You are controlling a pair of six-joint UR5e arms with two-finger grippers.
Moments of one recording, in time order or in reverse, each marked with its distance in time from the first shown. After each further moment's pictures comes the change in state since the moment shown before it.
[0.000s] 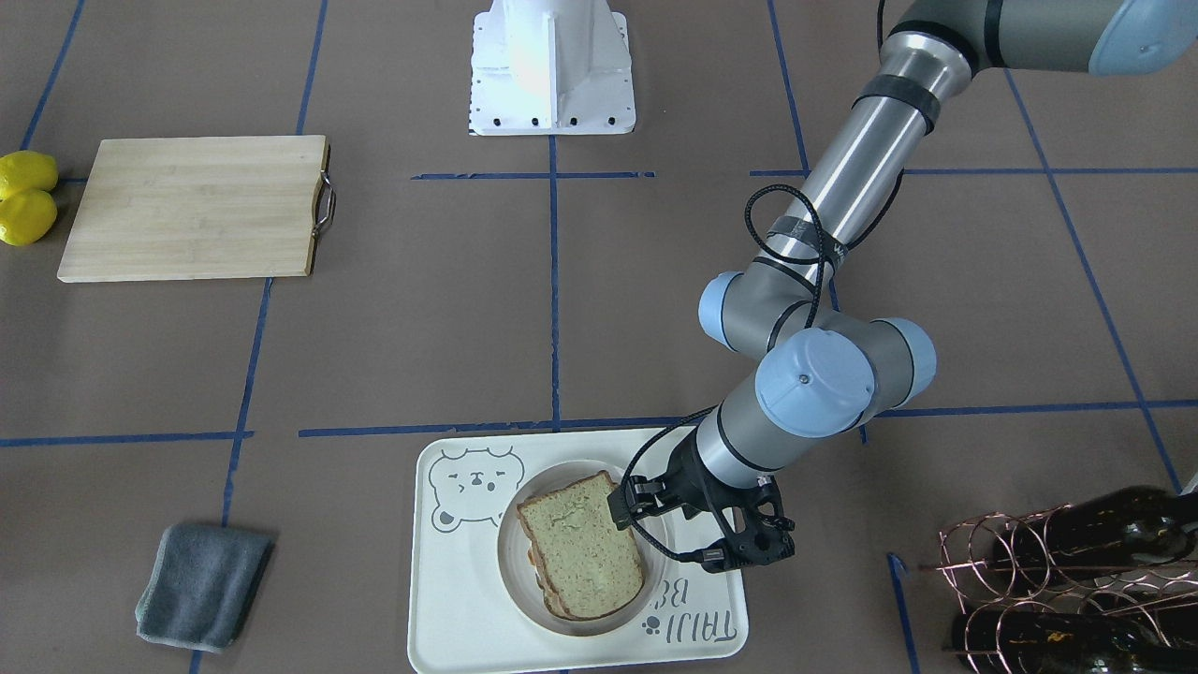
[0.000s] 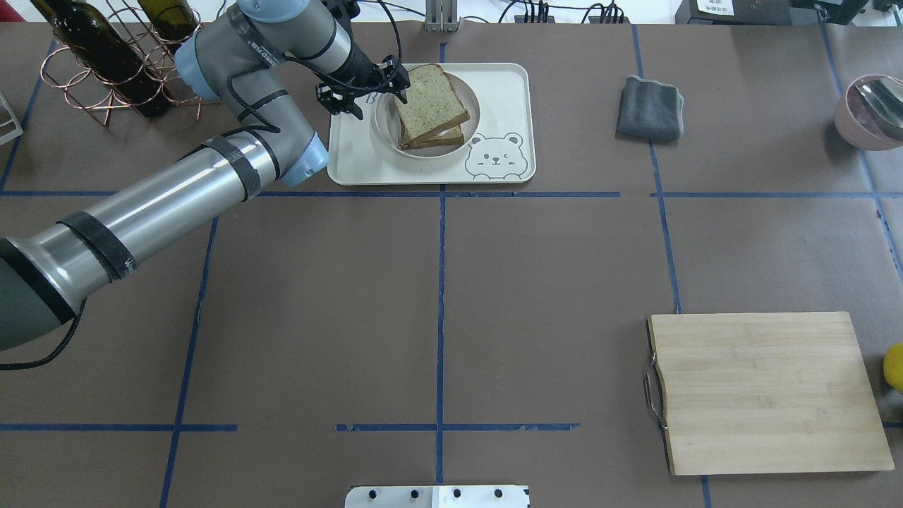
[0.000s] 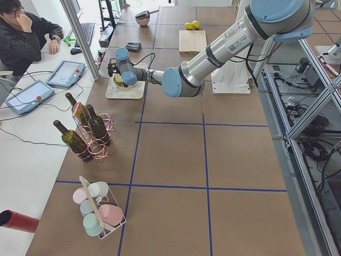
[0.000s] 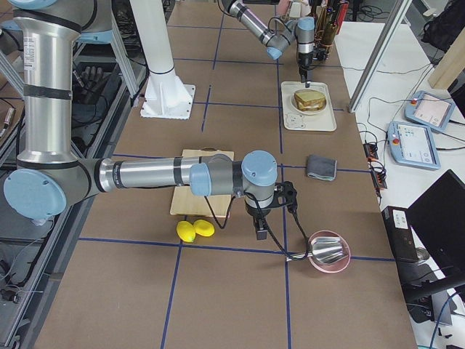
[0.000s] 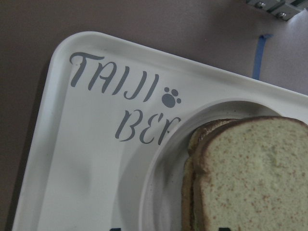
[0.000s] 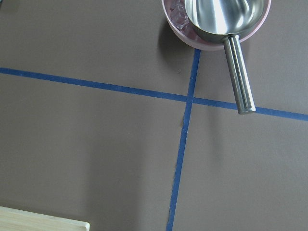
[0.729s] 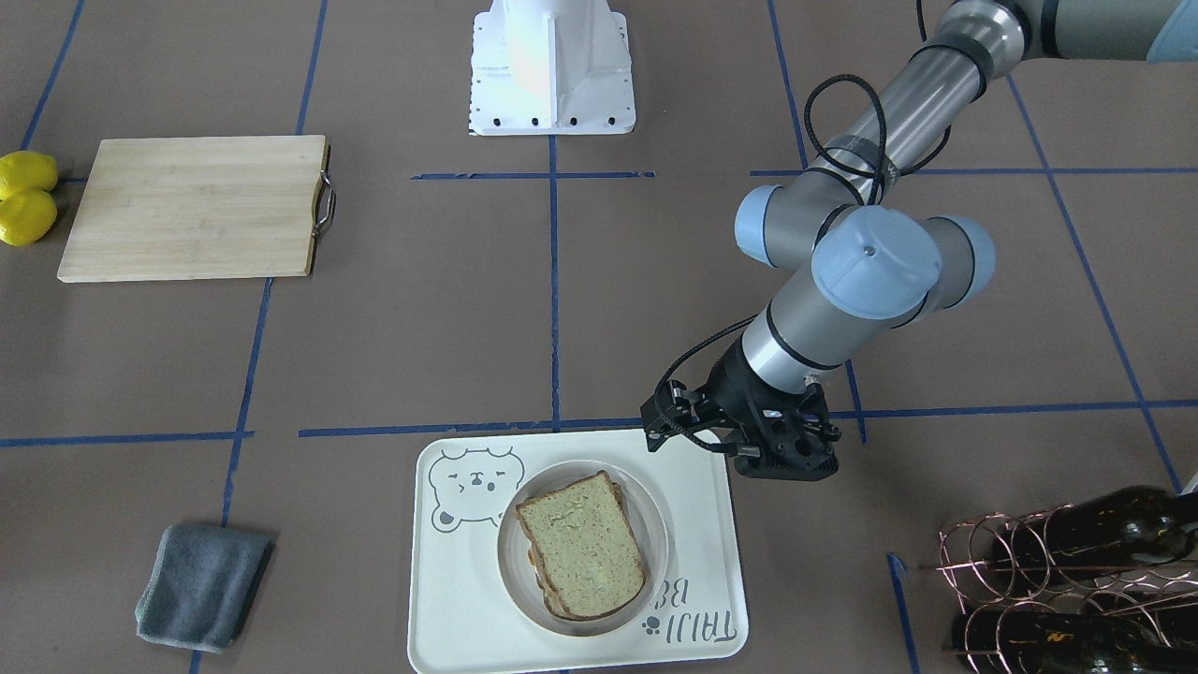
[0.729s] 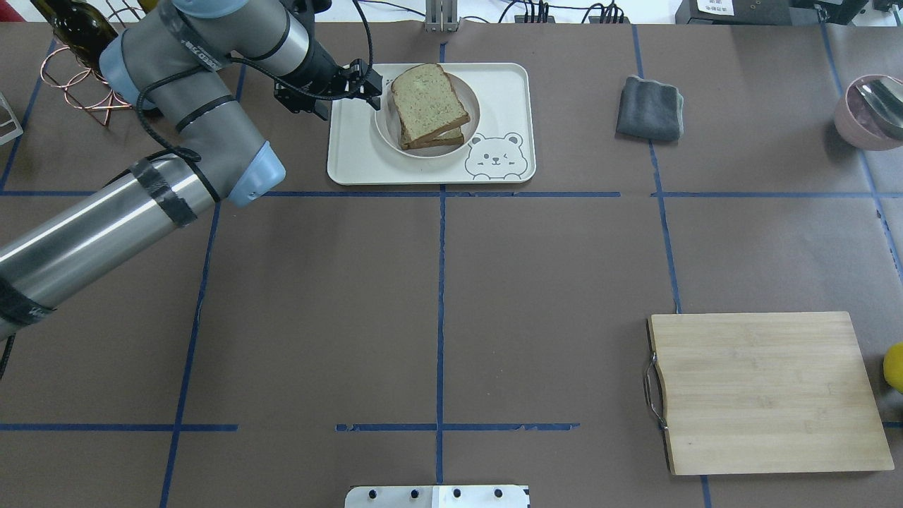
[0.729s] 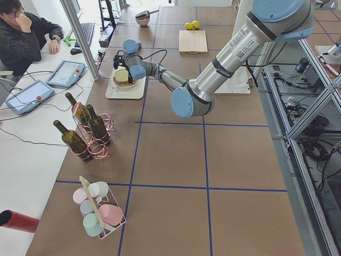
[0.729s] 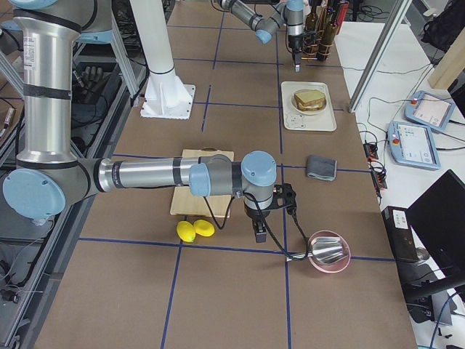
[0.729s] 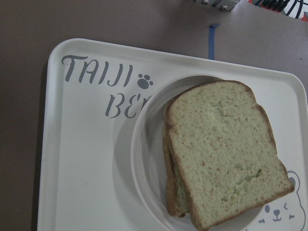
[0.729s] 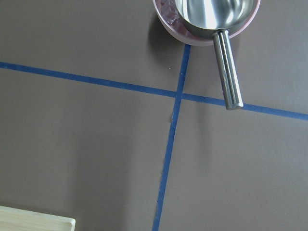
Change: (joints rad) left arm -0.027 0.284 -0.582 0.331 0.000 0.195; right arm -0.008 -0.008 0.001 -0.005 -0.052 -0.019
